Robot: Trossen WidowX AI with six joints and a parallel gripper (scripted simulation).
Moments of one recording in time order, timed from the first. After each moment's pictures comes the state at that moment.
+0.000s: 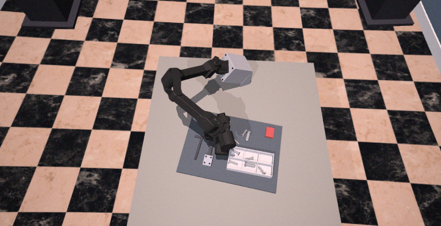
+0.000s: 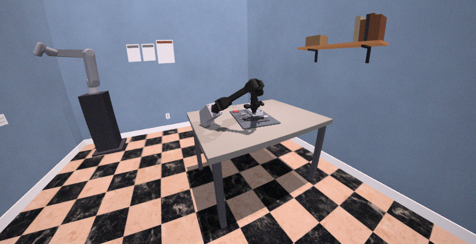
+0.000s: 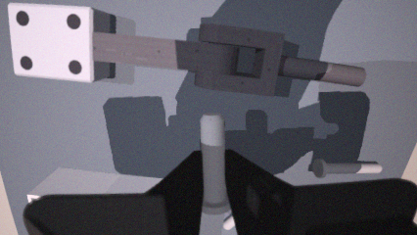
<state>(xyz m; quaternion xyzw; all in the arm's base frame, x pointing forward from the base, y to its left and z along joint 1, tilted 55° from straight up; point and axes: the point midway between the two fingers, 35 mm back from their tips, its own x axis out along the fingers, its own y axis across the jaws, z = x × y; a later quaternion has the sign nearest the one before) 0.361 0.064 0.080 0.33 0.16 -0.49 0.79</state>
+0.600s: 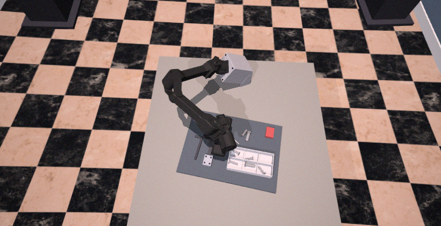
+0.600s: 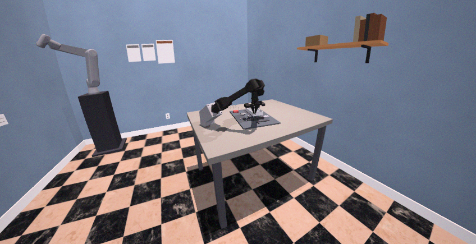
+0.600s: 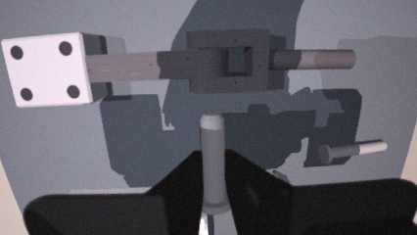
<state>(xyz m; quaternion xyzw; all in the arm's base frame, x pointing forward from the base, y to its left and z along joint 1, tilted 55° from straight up) 0.363 0.065 0.084 0.38 0.12 -0.51 0.76</state>
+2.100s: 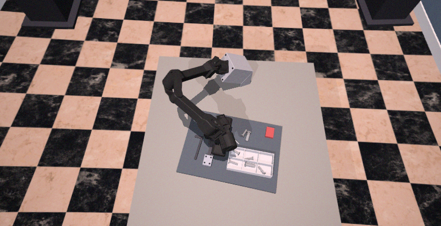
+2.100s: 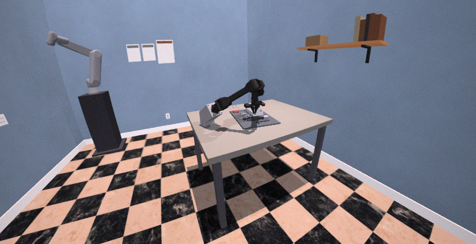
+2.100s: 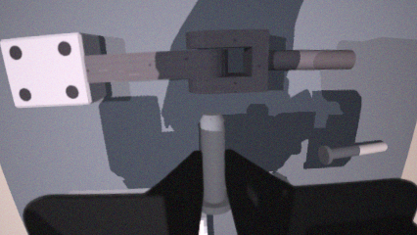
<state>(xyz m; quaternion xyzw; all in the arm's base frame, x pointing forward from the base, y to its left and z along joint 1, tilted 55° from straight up) 0.363 0.065 0.083 0.38 0.12 -0.52 0.76</state>
